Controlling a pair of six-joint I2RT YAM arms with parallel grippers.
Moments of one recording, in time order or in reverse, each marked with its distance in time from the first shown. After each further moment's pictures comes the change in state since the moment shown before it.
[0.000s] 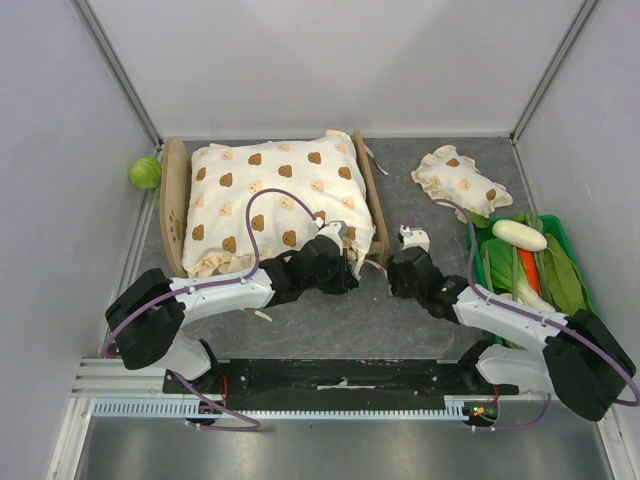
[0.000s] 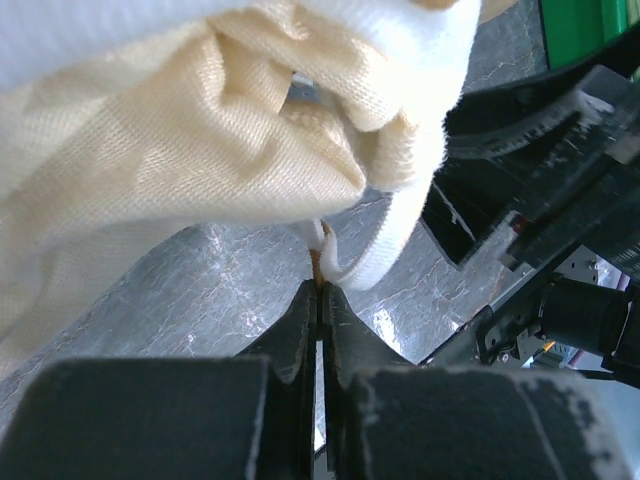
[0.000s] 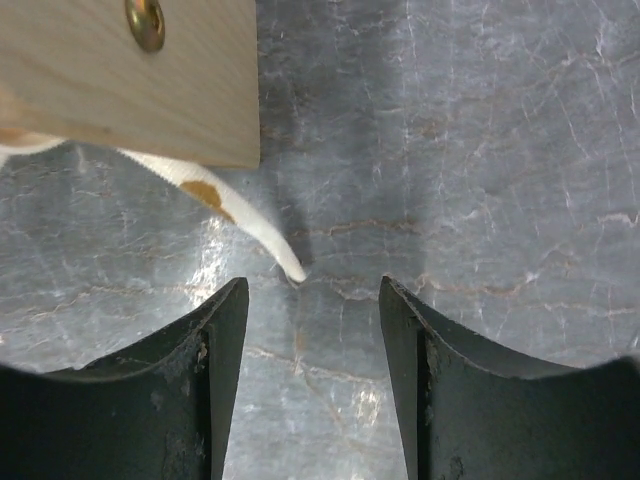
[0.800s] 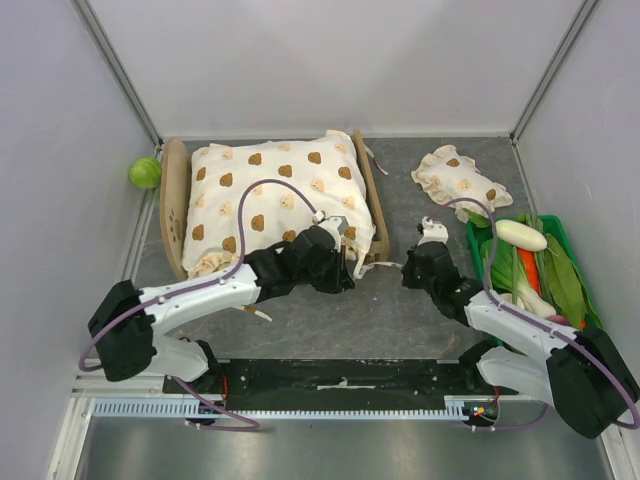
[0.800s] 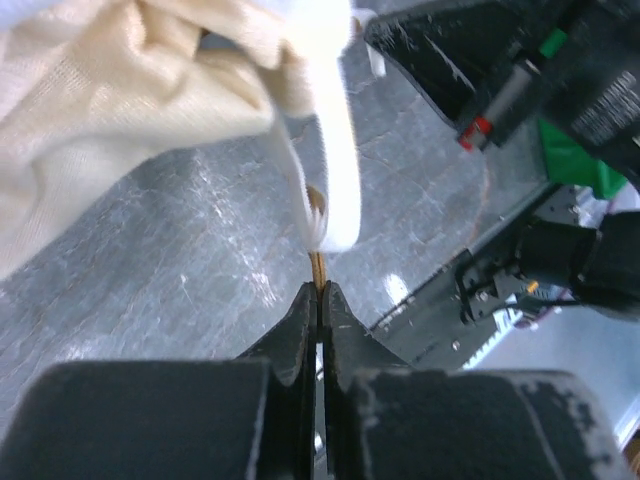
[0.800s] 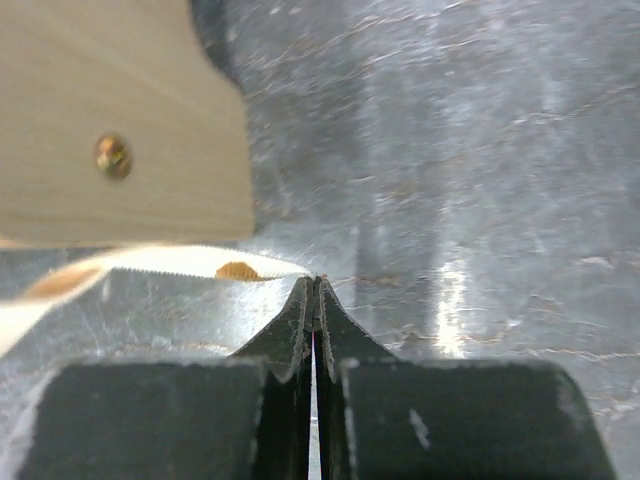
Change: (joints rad) left arm -0.001 -0.074 0.084 -0.203 0.062 0.047; right arm -0.127 -0.020 -0.068 0.203 -0.101 -0.027
